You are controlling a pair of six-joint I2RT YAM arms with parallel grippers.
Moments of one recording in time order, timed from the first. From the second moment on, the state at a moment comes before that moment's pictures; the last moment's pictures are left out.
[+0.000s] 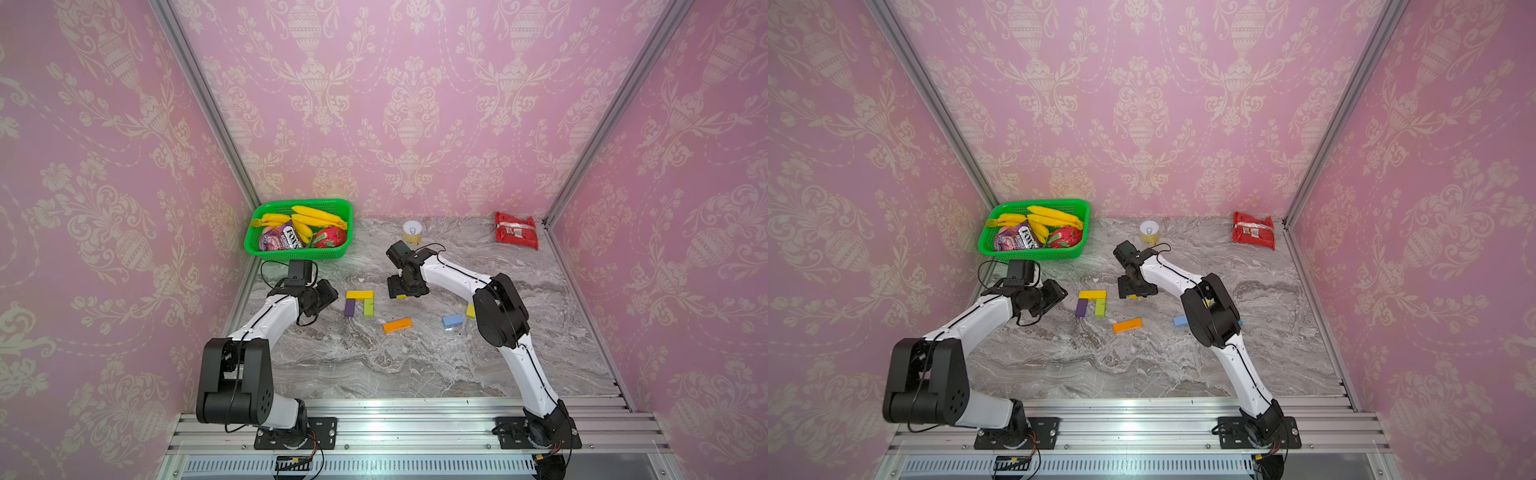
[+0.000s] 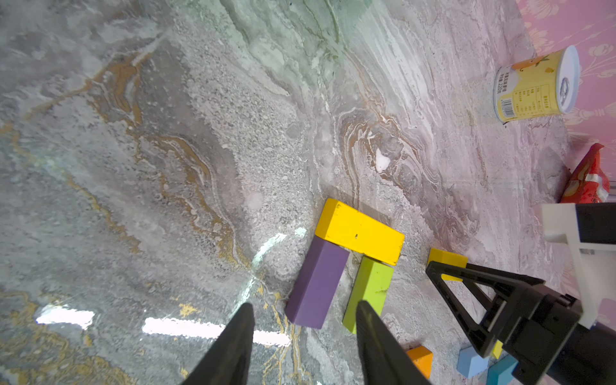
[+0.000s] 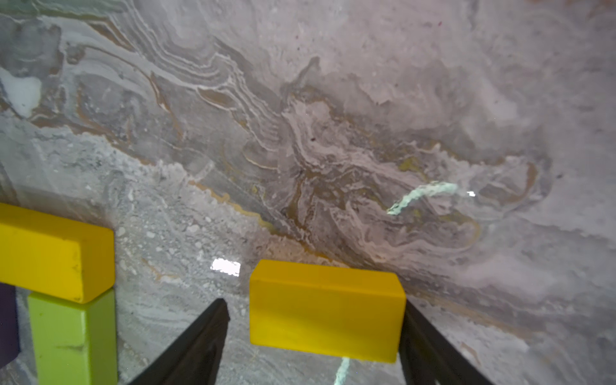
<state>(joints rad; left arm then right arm) -0.01 1.45 0.85 -0.39 0.25 -0.66 0.71 2.34 1.95 -0.87 0.03 0.49</state>
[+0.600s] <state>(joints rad) 0.00 1.42 0.85 -0.39 0.26 -0.66 0.74 2.34 1.94 -0.86 0.11 0.51</state>
